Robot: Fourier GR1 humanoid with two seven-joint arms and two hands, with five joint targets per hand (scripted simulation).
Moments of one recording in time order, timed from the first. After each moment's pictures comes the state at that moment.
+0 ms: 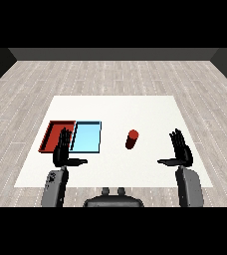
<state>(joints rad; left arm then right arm) 0.02 0.04 0.03 -1.63 0.08 -0.09 -0.43 -0.01 -0.23 -0.24 -1.46 -0.22 0.34 -0.39</state>
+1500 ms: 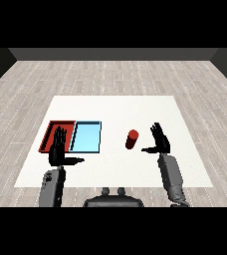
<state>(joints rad) 0.01 0.06 0.08 -1.65 0.12 -0.10 -0.43 -0.28 -0.12 -0.18 -1.12 -0.21 0.28 -0.35</state>
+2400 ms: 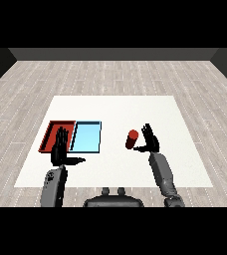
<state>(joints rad) 0.00 0.05 0.08 -1.61 0.12 -0.11 -0.45 -0.37 -0.05 -0.15 -0.93 -0.23 0.25 -0.42</state>
